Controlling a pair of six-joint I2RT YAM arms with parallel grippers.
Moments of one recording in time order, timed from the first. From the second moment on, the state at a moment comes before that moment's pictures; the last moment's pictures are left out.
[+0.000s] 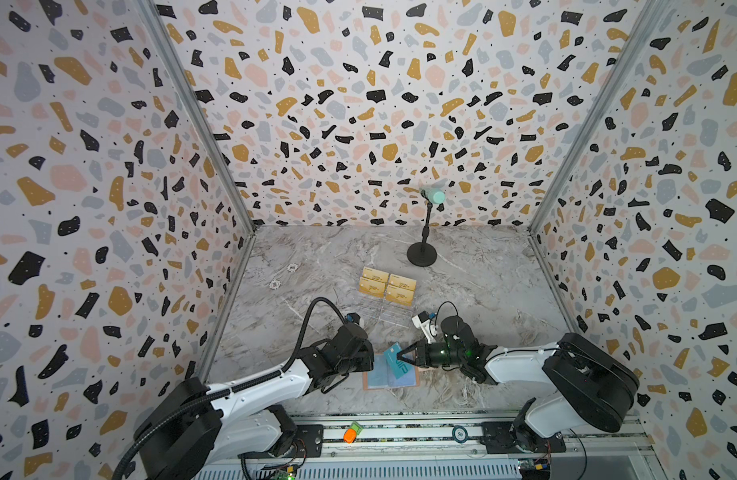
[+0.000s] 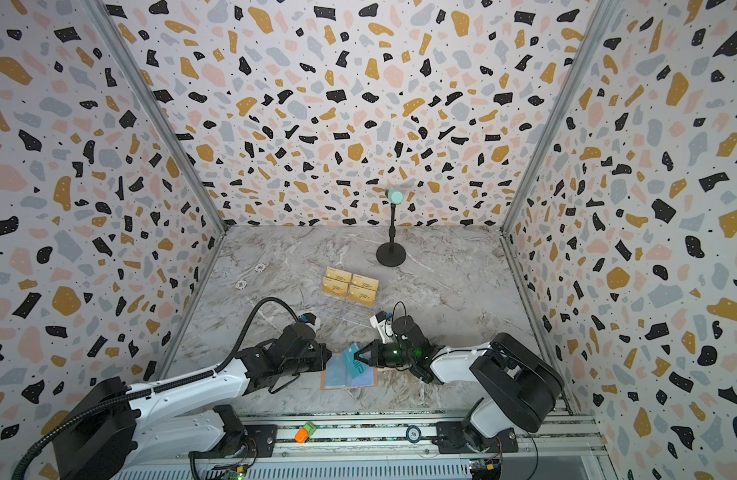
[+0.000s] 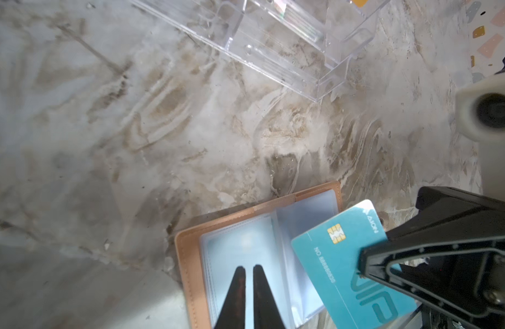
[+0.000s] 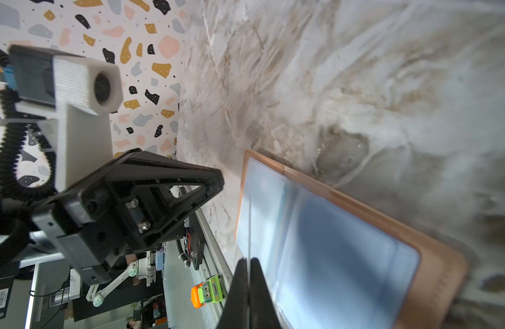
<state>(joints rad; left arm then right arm) -0.84 1.16 0.45 -0.16 0.02 -0.82 0.79 1.51 0.37 0.59 -0.59 0.97</state>
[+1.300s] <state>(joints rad) -0.84 1.20 0.37 -0.06 0.02 -0.85 0.82 1.57 0.33 0.66 -0.55 1.06</state>
